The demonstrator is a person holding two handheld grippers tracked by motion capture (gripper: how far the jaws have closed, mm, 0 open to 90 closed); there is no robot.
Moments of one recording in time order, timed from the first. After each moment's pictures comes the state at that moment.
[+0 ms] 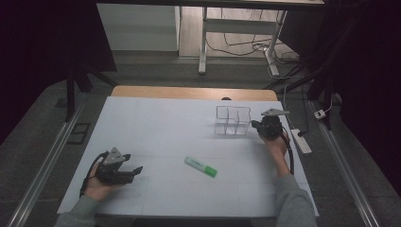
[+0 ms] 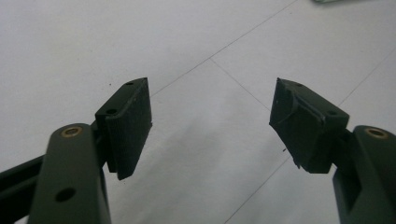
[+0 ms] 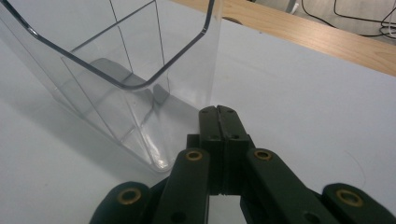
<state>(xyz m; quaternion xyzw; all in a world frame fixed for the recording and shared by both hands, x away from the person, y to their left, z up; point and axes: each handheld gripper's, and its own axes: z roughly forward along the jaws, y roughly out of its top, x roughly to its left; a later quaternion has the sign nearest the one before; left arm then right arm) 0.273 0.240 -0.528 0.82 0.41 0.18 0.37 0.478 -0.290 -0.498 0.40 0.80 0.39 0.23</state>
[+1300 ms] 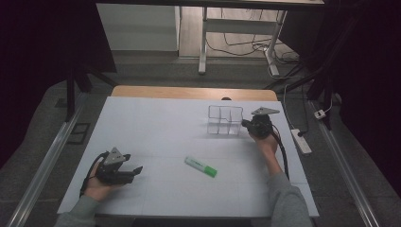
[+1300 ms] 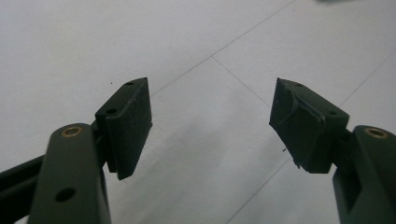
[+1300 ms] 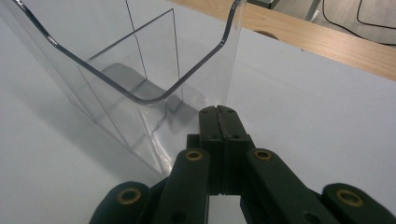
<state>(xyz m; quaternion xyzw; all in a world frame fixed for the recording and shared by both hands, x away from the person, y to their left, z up) 0.273 0.240 -0.529 0.82 0.41 0.18 0.36 0.481 -0.258 -0.501 0.38 0.81 0.41 0.21</state>
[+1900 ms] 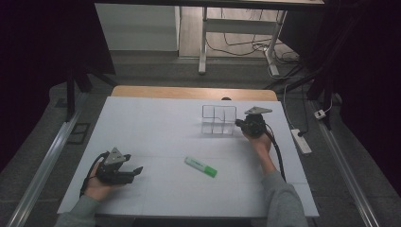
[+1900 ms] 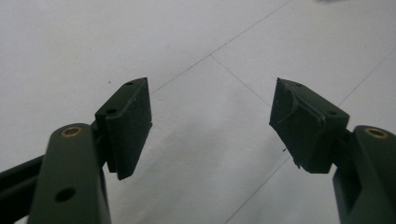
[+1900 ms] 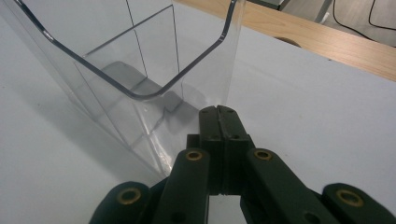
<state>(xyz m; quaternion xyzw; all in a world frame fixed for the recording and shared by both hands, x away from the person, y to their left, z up) 0.273 0.239 -0.529 0.82 0.41 0.18 0.36 0.485 -0.236 -0.505 0.37 0.81 0.41 0.21</state>
